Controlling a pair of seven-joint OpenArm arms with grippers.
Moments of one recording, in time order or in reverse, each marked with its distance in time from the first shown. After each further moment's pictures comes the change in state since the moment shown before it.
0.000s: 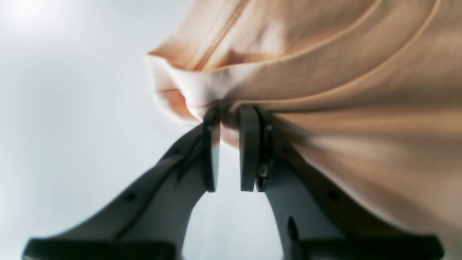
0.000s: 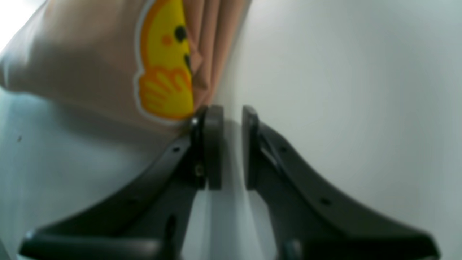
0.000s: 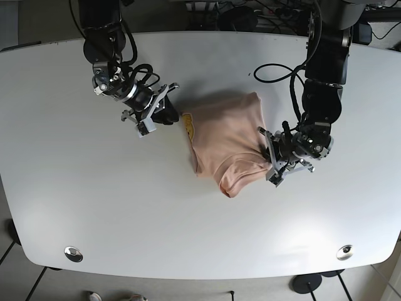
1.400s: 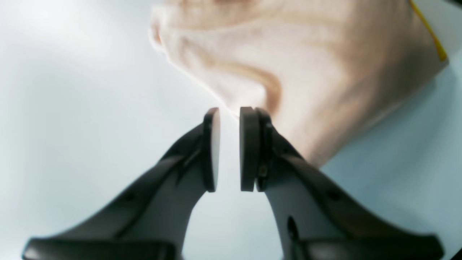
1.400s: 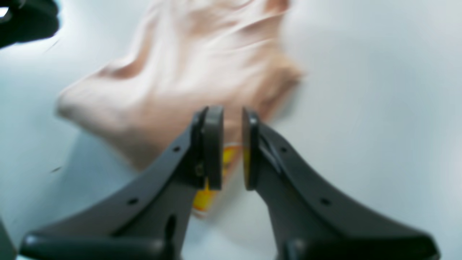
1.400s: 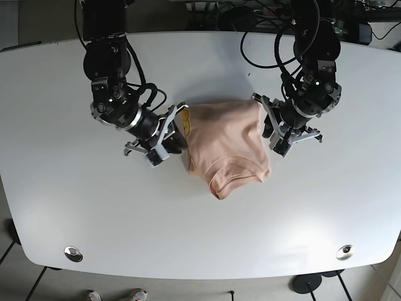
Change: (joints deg) left arm 22.2 8.7 -14.3 39.1 -0.1 0.6 13.2; right arm 7.3 -3.1 1.3 15.2 0.4 0.4 -17.5
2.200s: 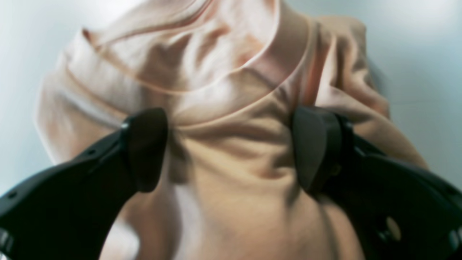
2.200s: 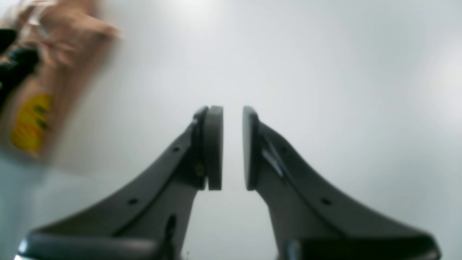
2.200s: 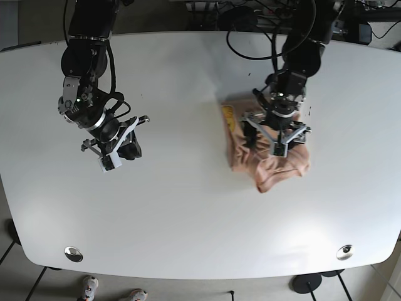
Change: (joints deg) left arm -3.7 -11.1 21.8 -30.0 -3.7 40.5 -37.1; right arm -0.3 1.2 14.1 -0.2 -0.1 0.0 -2.7
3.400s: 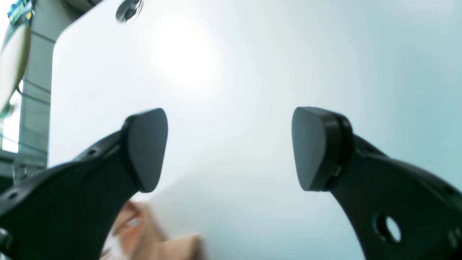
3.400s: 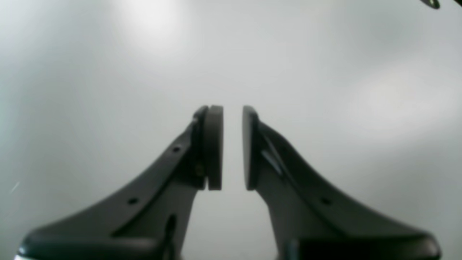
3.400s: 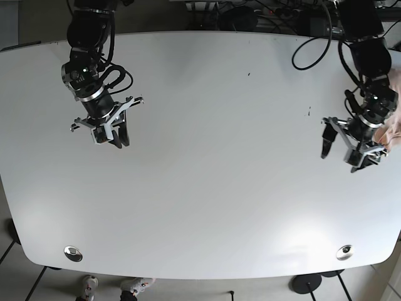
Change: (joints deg) left arm 4.1 -3.8 -37.4 13.9 10.4 -48.0 2.8; right arm -12.6 -2.8 5.0 4.0 -16.5 -0.1 25.4
